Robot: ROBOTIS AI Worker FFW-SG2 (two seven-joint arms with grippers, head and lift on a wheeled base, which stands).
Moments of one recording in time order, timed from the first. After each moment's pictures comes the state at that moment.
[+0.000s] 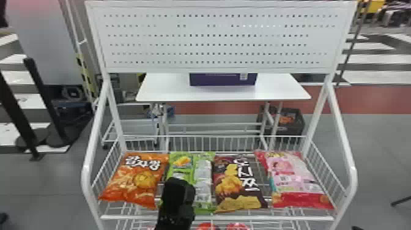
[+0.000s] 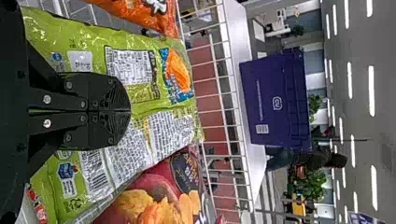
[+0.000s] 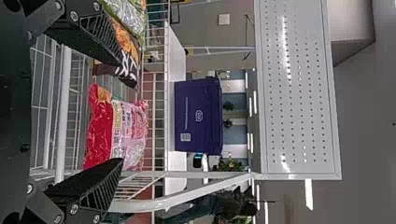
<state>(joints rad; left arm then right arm) -0.04 0.18 -0.47 -1.61 0.19 0.38 0.26 0.79 -0.31 0.02 -2.13 -0.22 -0.23 -0.05</state>
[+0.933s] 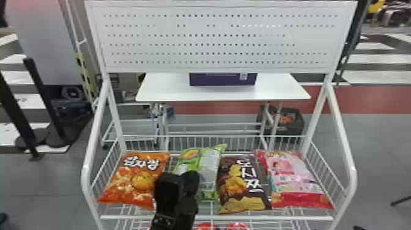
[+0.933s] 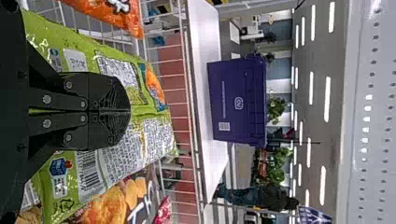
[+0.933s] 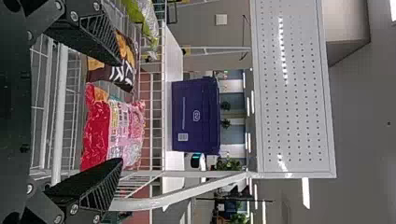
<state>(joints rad) 0.06 0.22 -0.46 -1.85 0.22 0.34 0.31 0.80 -0.31 0.02 -2.14 -0.22 -0.24 -0.05</state>
